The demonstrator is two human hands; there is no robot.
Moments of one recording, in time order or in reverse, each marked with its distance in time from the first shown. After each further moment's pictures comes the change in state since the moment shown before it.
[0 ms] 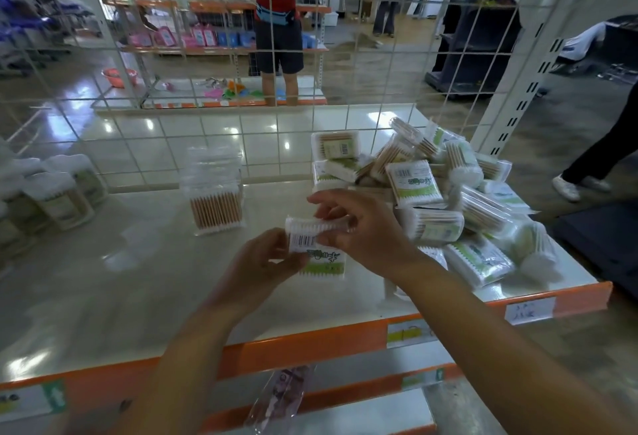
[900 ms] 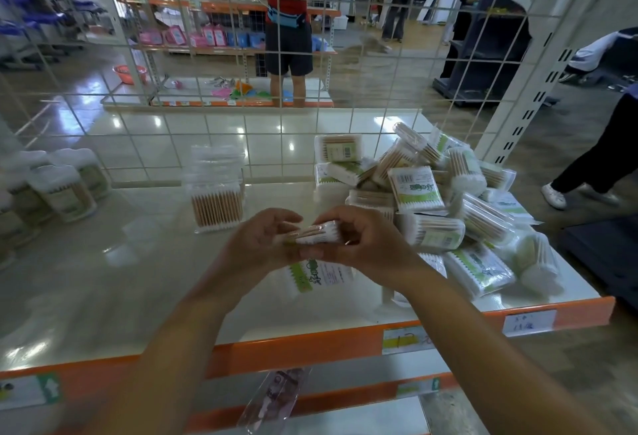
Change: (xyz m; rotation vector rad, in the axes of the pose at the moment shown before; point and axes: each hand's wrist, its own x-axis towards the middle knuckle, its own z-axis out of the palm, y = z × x) left_hand 0.000 0.030 -0.005 -0.335 0.016 -0.003; right_hand -0.009 0.001 -0.004 0.155 -0.124 0.068
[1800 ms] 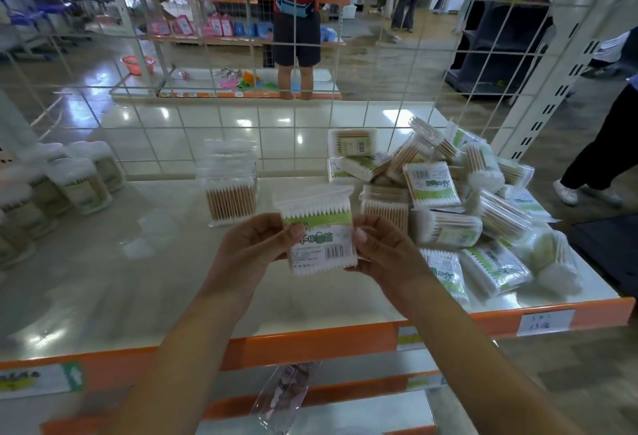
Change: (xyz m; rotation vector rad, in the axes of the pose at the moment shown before) left_hand -0.012 -0.003 -0.009 -0.259 0.147 -0.019; right_hand -0.011 0.025 0.019 0.832 0.150 0.260
